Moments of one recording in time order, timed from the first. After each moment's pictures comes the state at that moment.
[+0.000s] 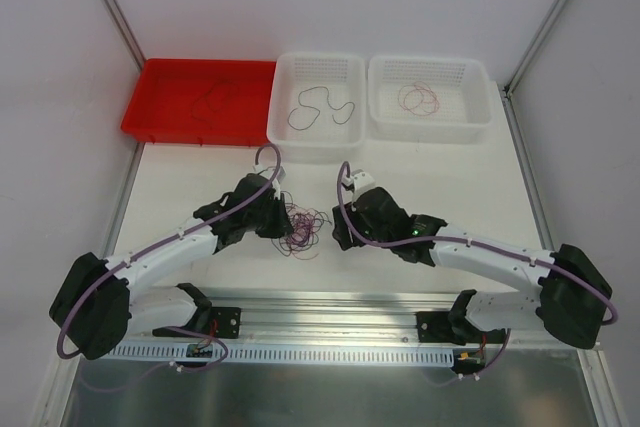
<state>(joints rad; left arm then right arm) -0.65 1.15 0.62 -0.28 0.10 -0.59 1.00 1.20 0.70 -0.20 0.18 0.43</state>
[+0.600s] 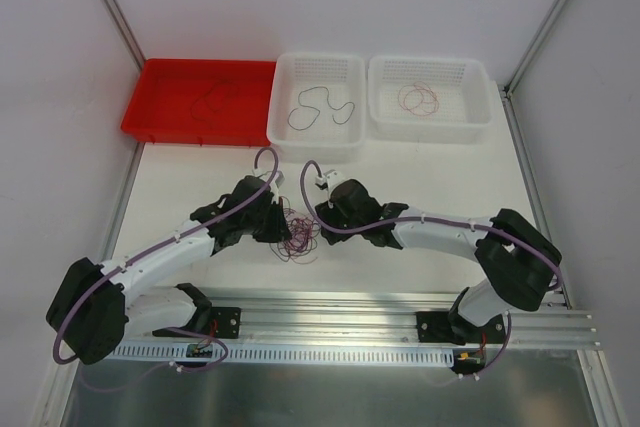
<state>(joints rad) -0.65 1.12 0.61 -0.34 0.14 -0.59 0.96 1.55 0.83 -0.09 0.06 0.31</state>
